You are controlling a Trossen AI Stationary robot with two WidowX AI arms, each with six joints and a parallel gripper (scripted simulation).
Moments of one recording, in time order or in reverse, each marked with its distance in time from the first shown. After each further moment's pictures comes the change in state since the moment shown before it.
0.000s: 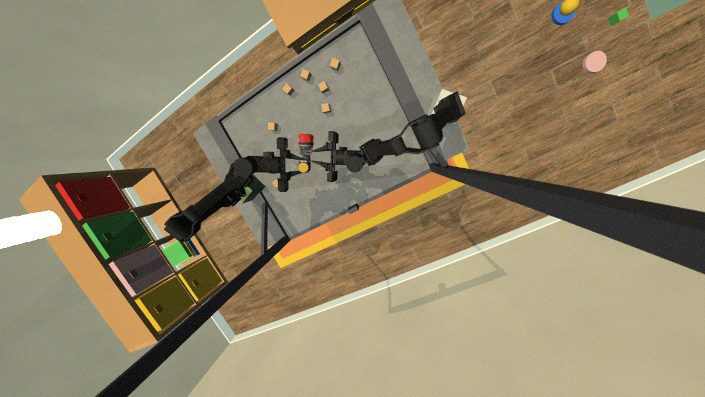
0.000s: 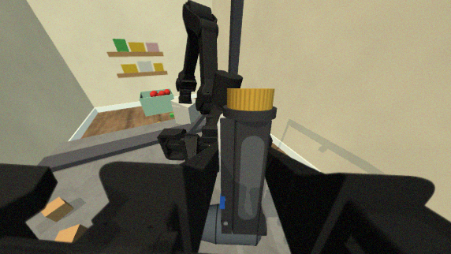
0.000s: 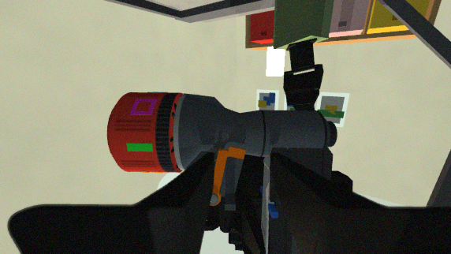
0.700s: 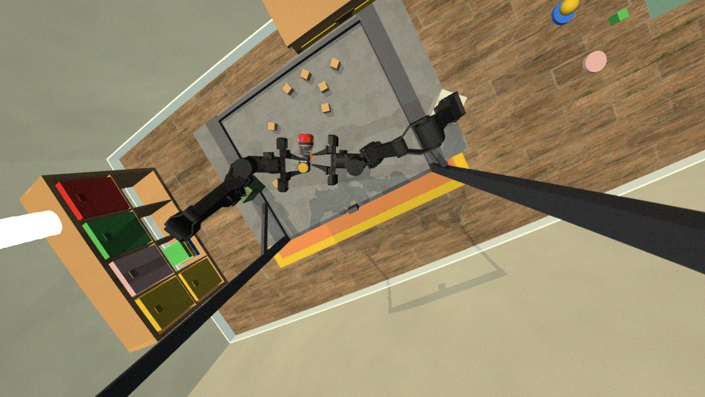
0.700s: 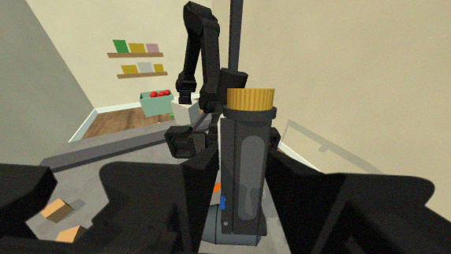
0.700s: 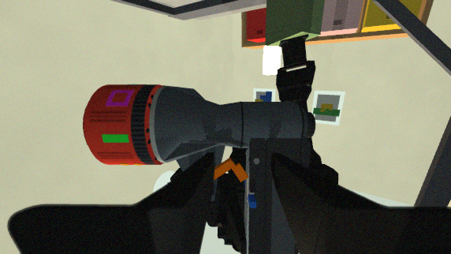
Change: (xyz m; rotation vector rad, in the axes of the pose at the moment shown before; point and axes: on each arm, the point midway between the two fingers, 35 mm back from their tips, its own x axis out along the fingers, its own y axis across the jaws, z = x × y) left arm 0.000 0.000 0.001 0.003 -0.003 -0.001; right arm -0.003 -0.014 -0.007 0.001 0.003 -0.014
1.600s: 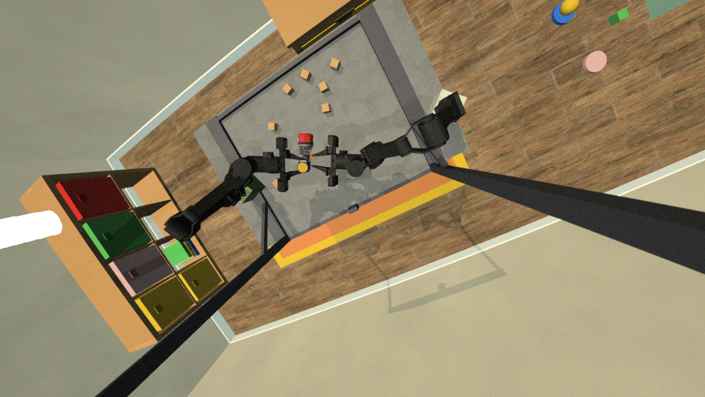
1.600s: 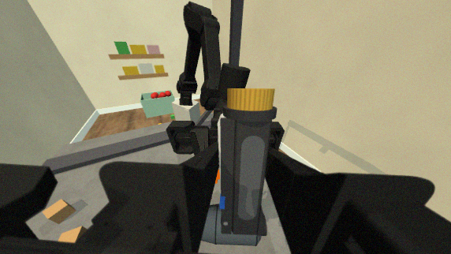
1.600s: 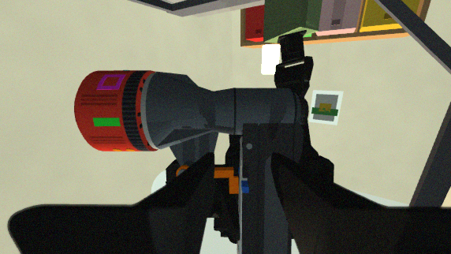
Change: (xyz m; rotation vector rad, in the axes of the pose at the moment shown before) left arm -0.001 0.001 0.002 0.004 -0.005 0.004; right arm -0.003 -0.003 -0.012 -0.006 -0.001 -0.005
